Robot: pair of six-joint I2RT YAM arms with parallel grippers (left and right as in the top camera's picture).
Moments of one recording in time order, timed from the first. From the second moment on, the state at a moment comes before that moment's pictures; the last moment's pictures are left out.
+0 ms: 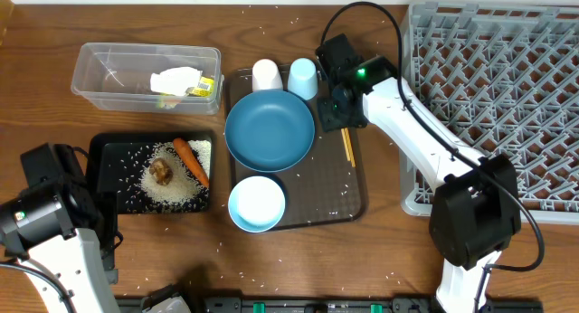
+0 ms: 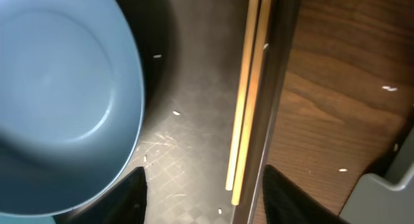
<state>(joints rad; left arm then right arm) 0.48 1.07 1.20 -1.60 -0.24 -1.22 0.50 2.00 1.69 -1.00 0.02 0.27</state>
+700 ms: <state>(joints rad) 0.48 1.07 1.20 -1.60 -0.24 -1.22 0.48 2.16 1.69 -0.98 -0.01 0.27</state>
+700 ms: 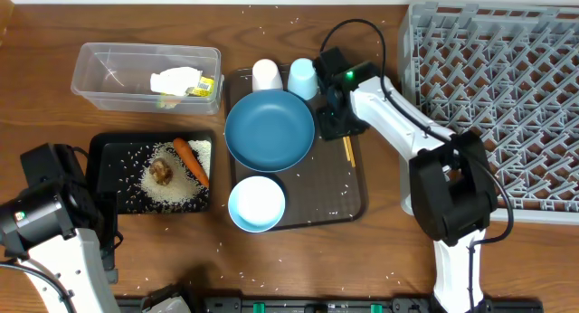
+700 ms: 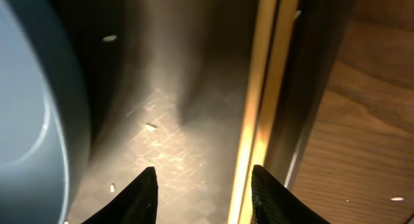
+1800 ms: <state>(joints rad) 0.48 1.07 1.20 -1.60 -0.24 -1.22 0.47 2.20 1.69 -0.92 -0.01 0.27</state>
